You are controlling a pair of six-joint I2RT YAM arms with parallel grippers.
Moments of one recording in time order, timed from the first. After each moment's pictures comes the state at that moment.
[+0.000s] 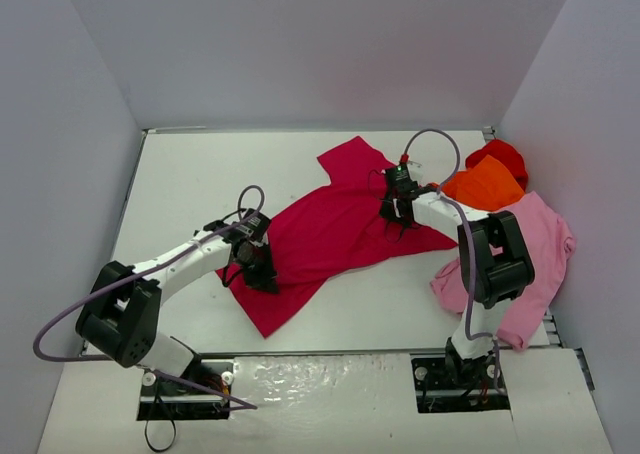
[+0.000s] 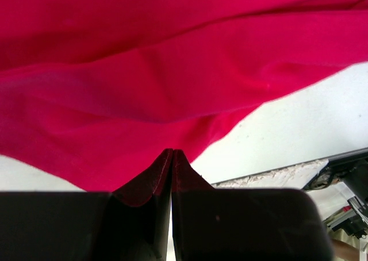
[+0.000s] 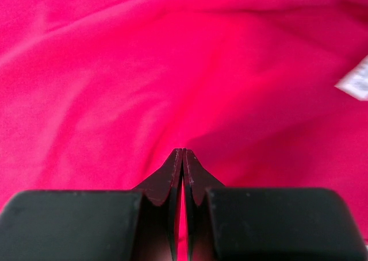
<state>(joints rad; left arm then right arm) -0.54 1.47 0.89 -0.72 0.25 -0.78 0.33 1.80 1.09 -0.25 0.21 0.60</state>
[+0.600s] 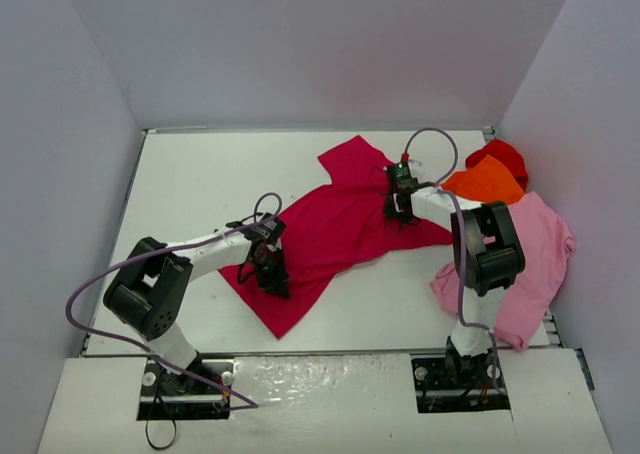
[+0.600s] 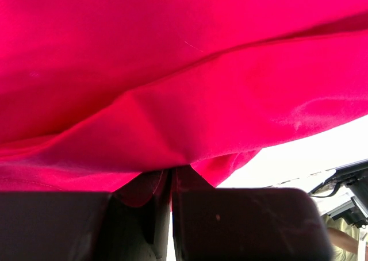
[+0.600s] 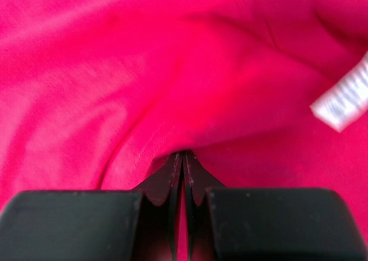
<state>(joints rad) -0.60 1.65 0.91 -0.61 0.28 -0.80 0.29 1.91 1.16 -0.24 0.24 0.54</state>
